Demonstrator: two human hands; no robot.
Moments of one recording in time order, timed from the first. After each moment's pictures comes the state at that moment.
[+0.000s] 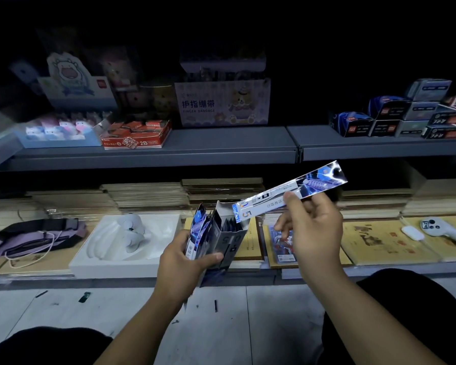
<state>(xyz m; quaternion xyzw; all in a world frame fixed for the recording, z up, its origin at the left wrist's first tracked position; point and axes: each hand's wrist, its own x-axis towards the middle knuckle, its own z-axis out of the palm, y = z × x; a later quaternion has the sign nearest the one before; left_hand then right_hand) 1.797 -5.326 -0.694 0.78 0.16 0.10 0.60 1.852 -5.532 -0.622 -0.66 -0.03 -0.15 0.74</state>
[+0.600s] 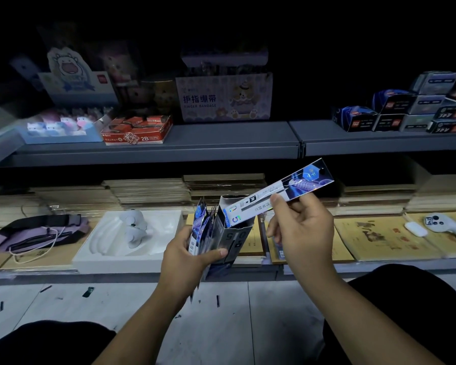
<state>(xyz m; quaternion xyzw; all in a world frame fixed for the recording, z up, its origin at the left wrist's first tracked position) 1.797 -5.327 -0.695 0.77 0.16 0.09 0.62 1.842 -5.521 -0.632 -0.67 -0.11 -0.16 0.71</state>
